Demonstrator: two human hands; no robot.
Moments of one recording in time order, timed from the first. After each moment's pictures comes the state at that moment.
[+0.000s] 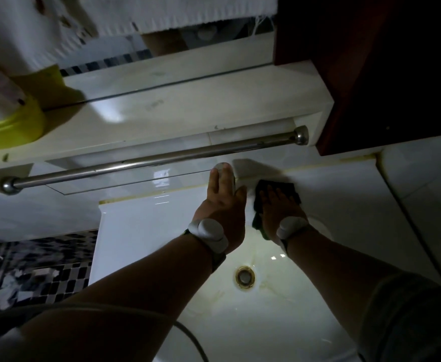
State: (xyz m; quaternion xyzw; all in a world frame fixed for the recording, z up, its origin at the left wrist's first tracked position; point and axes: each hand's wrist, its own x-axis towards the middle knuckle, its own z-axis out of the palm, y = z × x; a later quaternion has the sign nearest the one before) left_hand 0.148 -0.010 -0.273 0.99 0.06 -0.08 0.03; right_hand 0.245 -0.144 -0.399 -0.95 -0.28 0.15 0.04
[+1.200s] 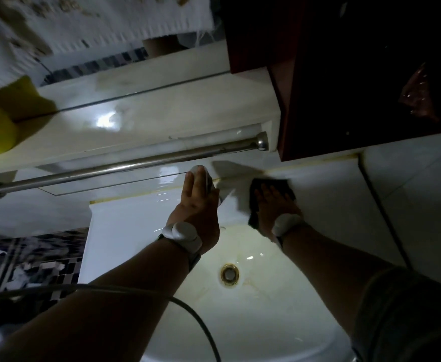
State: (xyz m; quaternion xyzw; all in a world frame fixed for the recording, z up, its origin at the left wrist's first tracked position) left_hand 0.152 -0.027 -0.266 0.99 0.13 -0.08 0.04; right_hand 0.269 -0.188 -0.395 -0.93 -0.31 0.19 0.03
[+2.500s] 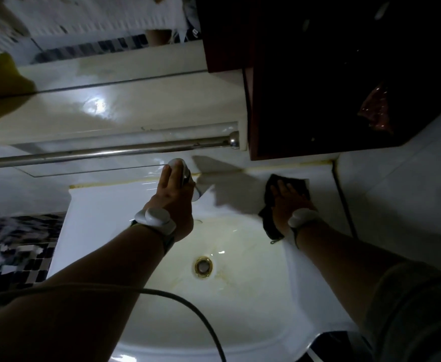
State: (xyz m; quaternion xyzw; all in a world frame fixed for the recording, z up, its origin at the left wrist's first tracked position) left_hand 0.158 -0.027 -0.276 0.98 0.18 -0.07 0.04; right_hand 0.312 -0.274 -0.392 -0.94 -0.25 0.24 0.01
